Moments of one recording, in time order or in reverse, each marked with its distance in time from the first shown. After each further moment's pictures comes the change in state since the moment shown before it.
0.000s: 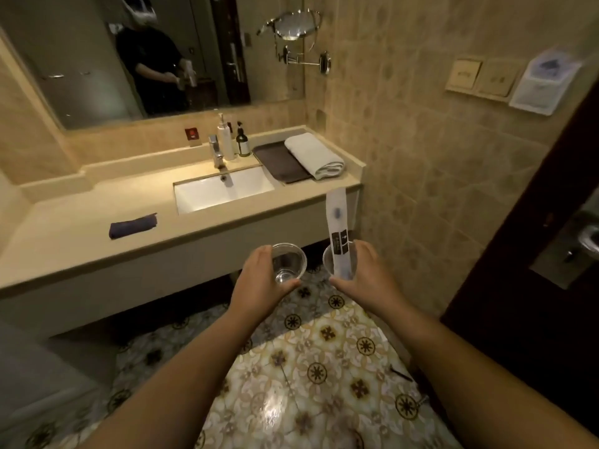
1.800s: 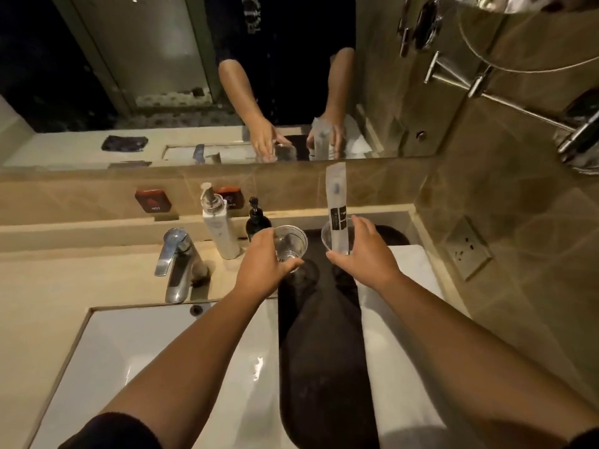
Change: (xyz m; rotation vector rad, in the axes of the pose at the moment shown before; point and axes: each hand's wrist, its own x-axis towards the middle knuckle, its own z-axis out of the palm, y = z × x) left_hand 0.863 -0.329 0.202 0.009 0.094 -0.493; right_hand 0.998 0.096 0.237 -0.075 -0.311 -0.158
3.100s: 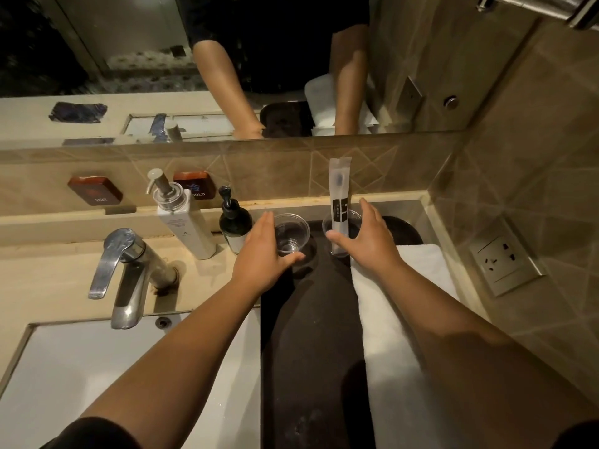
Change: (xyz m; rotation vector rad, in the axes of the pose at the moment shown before) left_hand 0.064 -0.016 0.068 0.080 -0.119 -0.017; right_hand 0.085 0.073 0.055 0.126 -0.027 0.169
